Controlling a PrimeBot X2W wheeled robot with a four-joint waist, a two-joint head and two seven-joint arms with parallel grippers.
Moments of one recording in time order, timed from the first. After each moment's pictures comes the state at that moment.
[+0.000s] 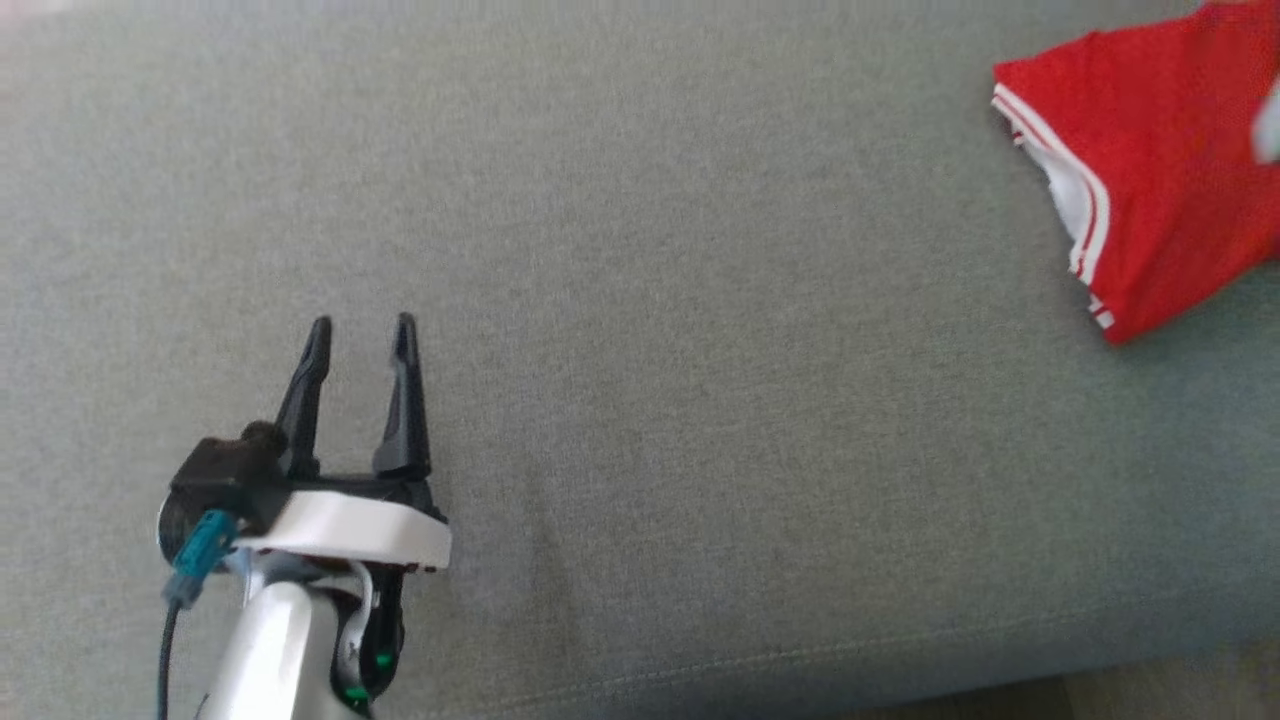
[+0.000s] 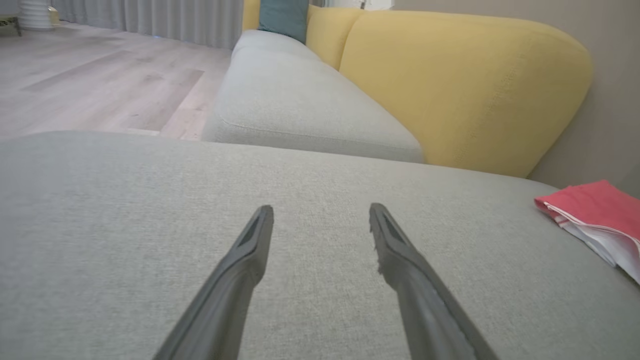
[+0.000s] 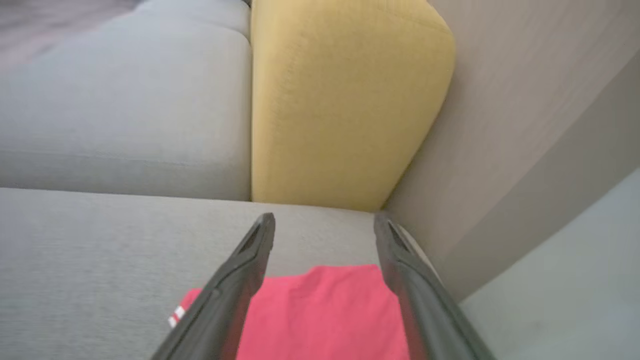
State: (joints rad) left arm -0.13 0.05 -0.19 0.12 -0.25 0.03 -0.25; right arm -0.91 -0.39 -0.03 0.67 0.01 0.12 0.26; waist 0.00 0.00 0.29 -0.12
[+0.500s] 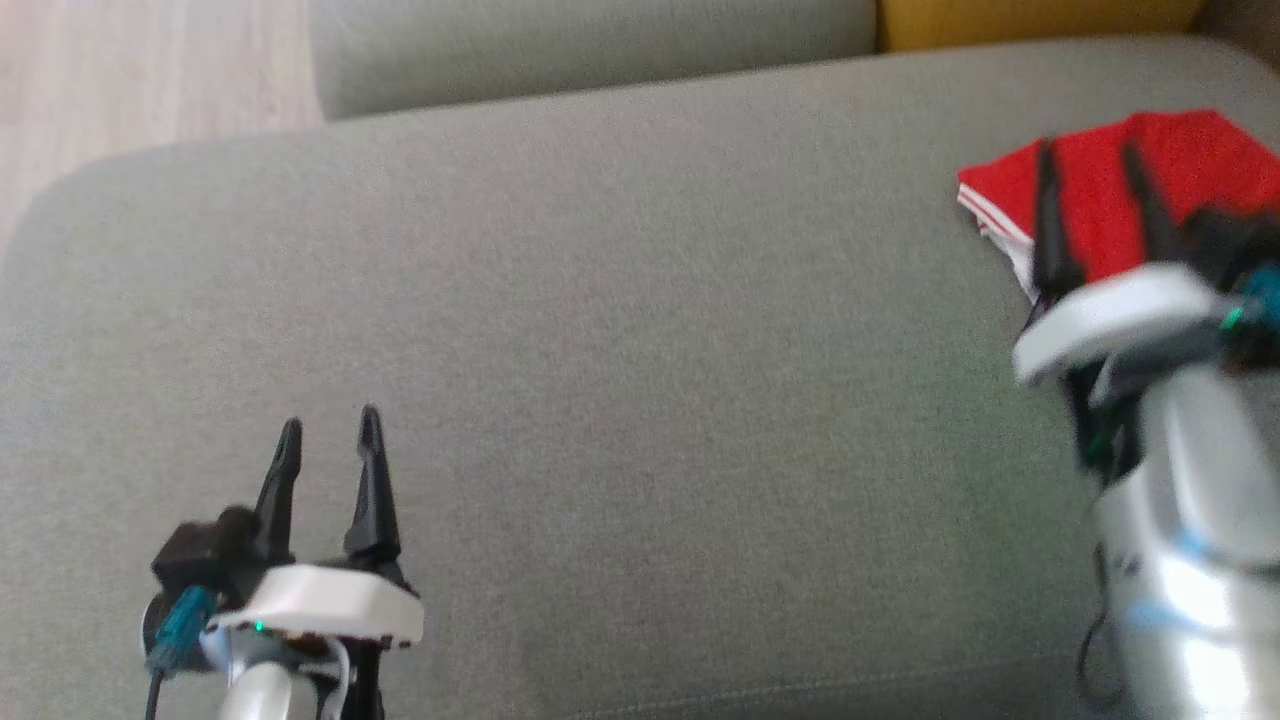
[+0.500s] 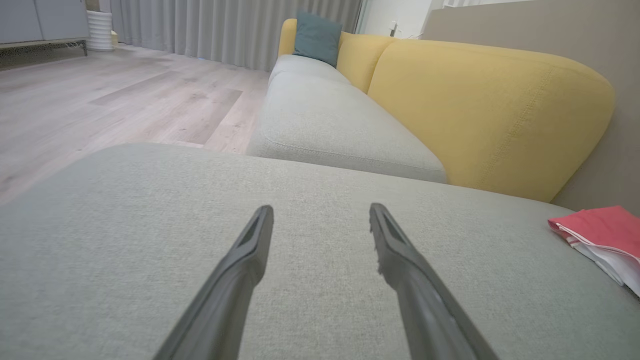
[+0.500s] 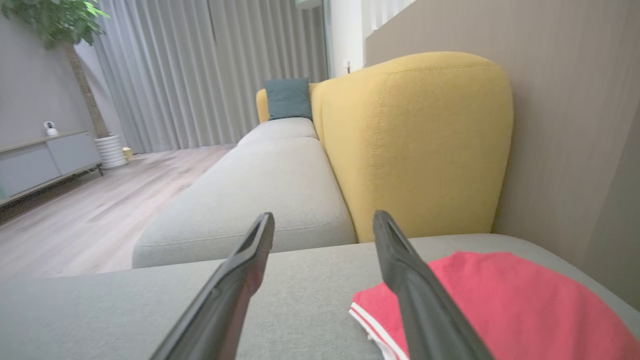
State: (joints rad) left arm -0.01 0.05 -0.13 0.15 -0.29 0.05 -0.25; right arm -0.55 -0.11 -0.05 0.53 0.14 0.12 -0.09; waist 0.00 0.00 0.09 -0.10
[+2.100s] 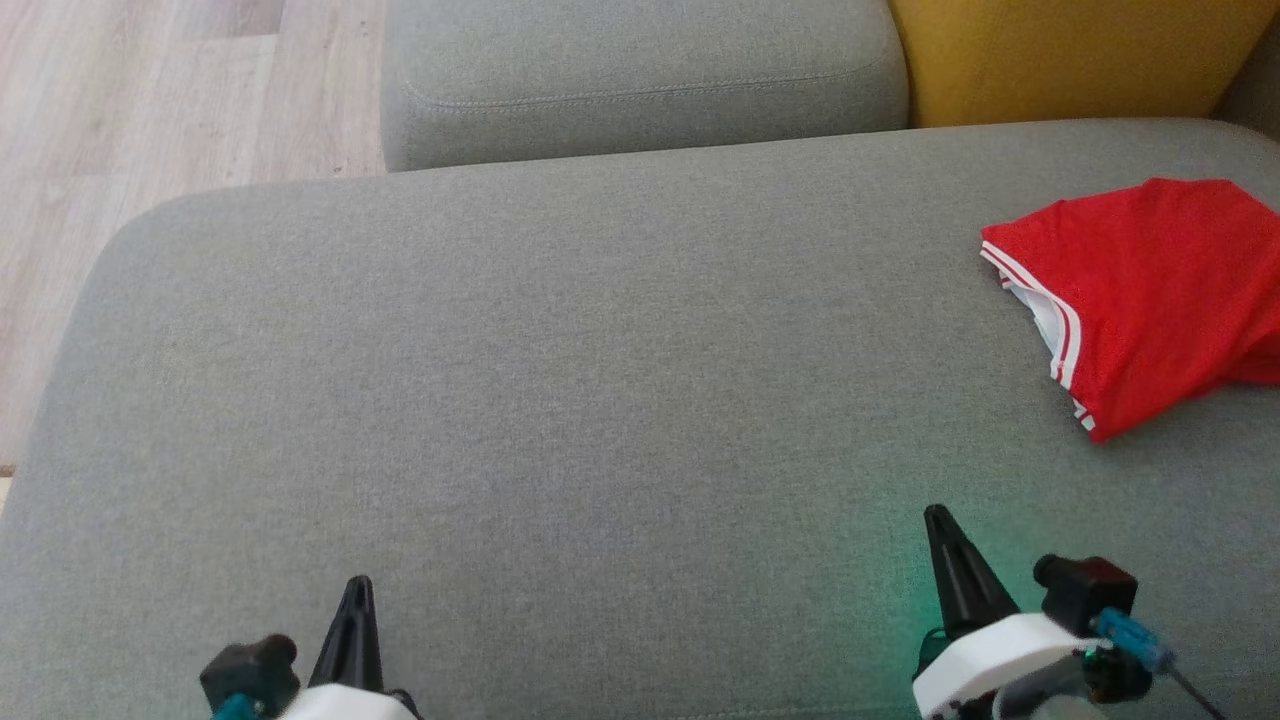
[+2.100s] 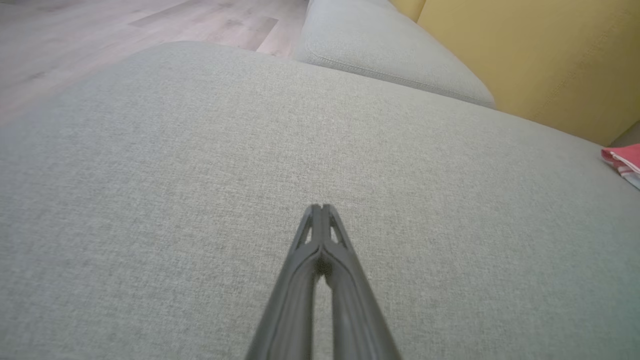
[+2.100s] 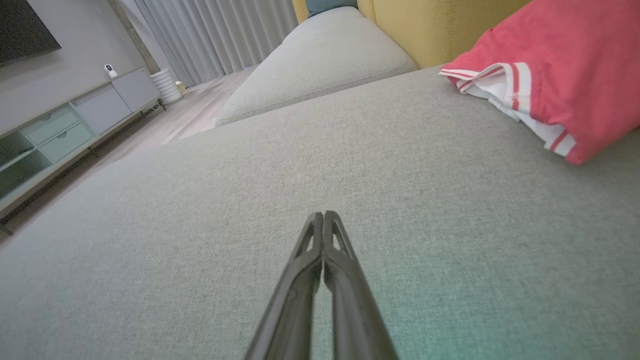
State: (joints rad) left arm 0.15 0.05 -0.15 0.29 -0.32 0.07 -0.24; right arm -0.02 -0.05 0.17 0.50 0.30 0.12 -0.22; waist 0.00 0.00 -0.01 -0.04
